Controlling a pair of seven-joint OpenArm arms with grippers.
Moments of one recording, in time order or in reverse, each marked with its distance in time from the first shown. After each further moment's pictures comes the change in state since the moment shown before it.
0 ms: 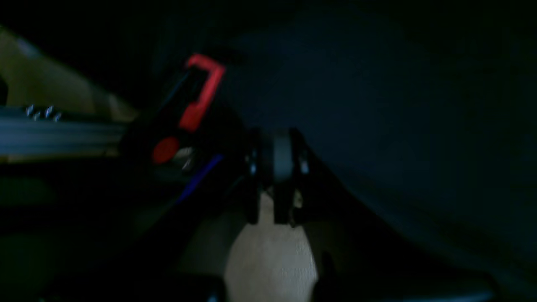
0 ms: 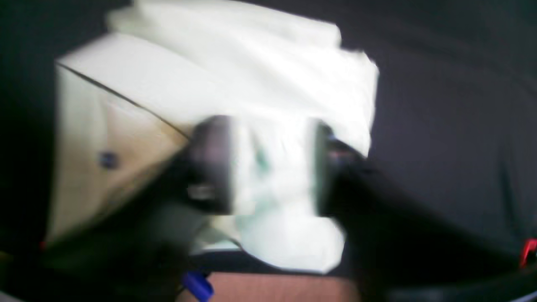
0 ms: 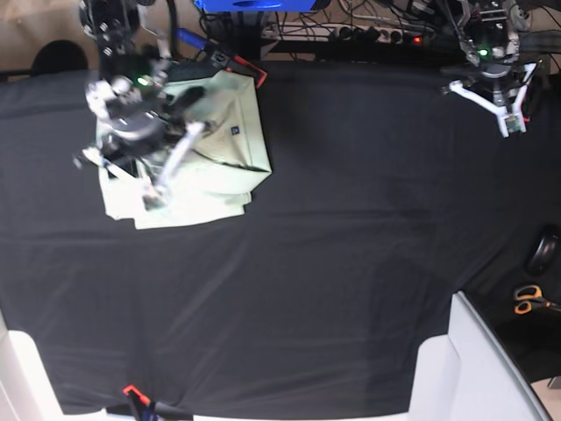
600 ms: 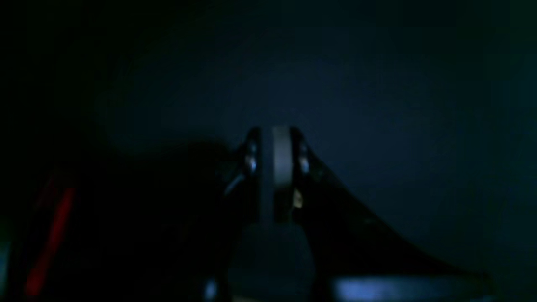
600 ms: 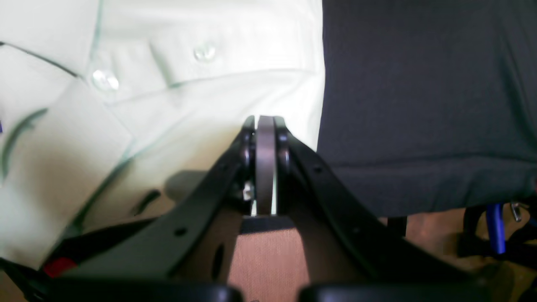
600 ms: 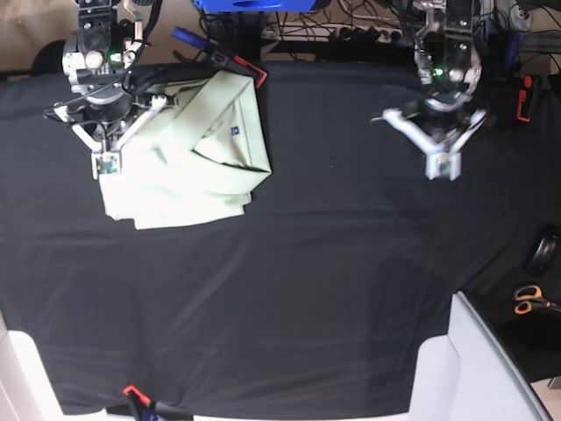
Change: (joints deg) left arm -4.6 0.1 15.9 7.4 -2.9 -8.9 0.0; right arm -6.9 -4.1 11.2 -1.4 0.1 0.5 5.6
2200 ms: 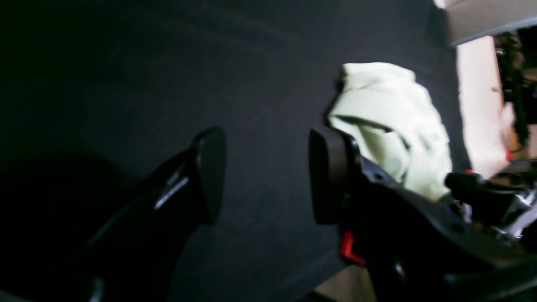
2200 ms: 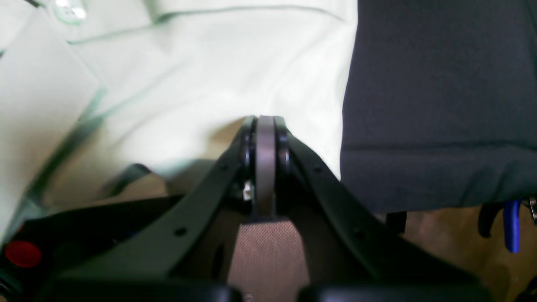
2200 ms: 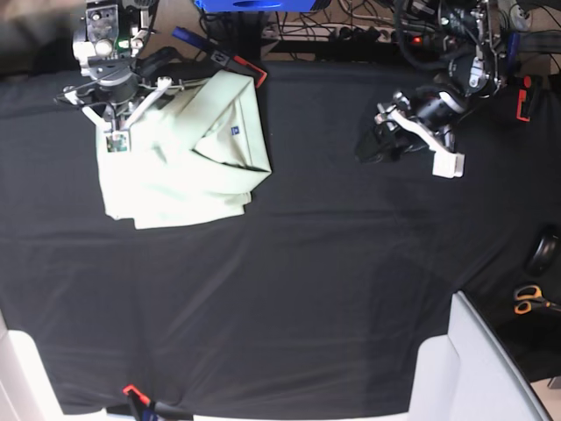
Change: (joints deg) left arm -5.8 -0.7 -12.0 -17.6 -46.7 -38.0 6.4; right arm -2.8 0.3 0.0 -6.7 0.0 0.0 7.5
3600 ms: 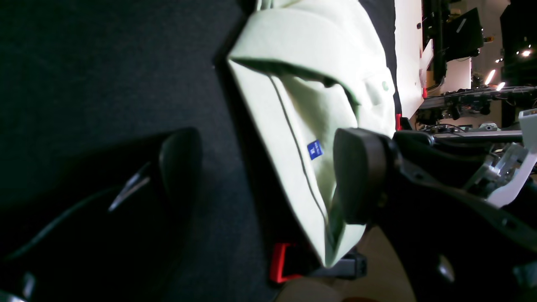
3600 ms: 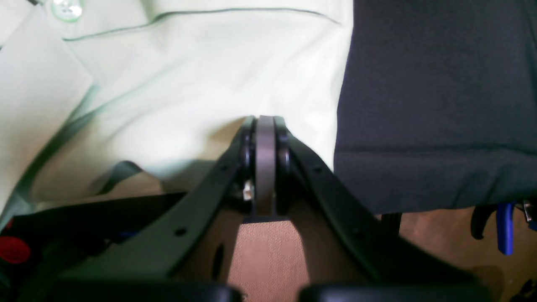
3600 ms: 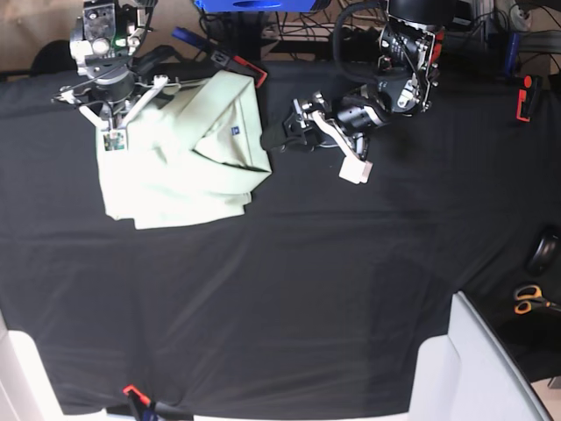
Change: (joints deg) left arm -9.6 5.1 14.8 -17.0 -0.9 -2.0 2.4; right arm -0.5 1.3 0.0 0.0 0.0 0.0 0.0
